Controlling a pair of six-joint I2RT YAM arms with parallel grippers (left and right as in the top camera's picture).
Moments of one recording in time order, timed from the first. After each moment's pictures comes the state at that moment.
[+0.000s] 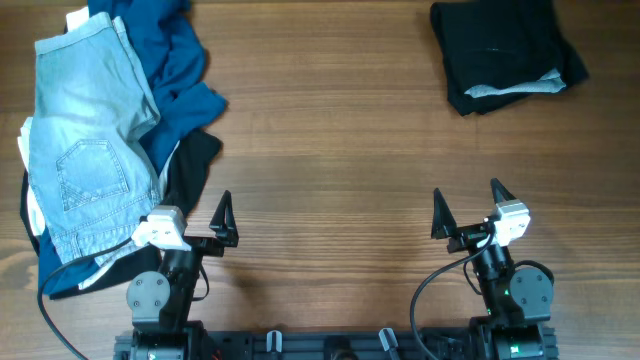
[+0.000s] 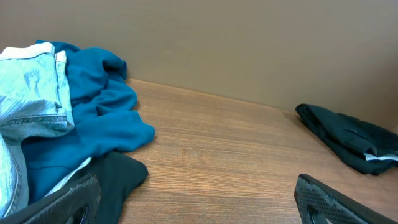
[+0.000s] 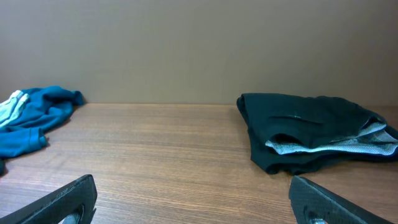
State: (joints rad) left arm 0.00 0.01 0.01 -0.06 0.15 -0.27; right arm 0.07 0.02 0.01 0.00 -0.12 0.07
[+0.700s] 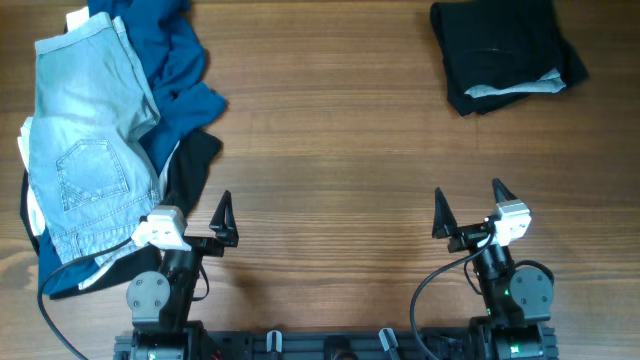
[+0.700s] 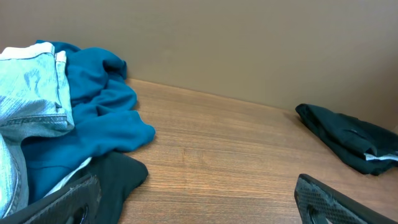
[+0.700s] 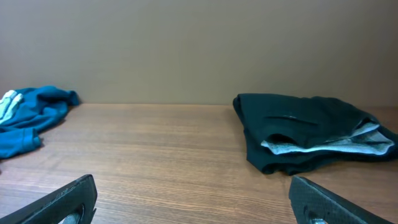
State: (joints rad) left arm 0.00 0.01 0.01 -0.06 0.15 -0.27; right arm 0.07 0.02 0.01 0.00 -0.10 0.06
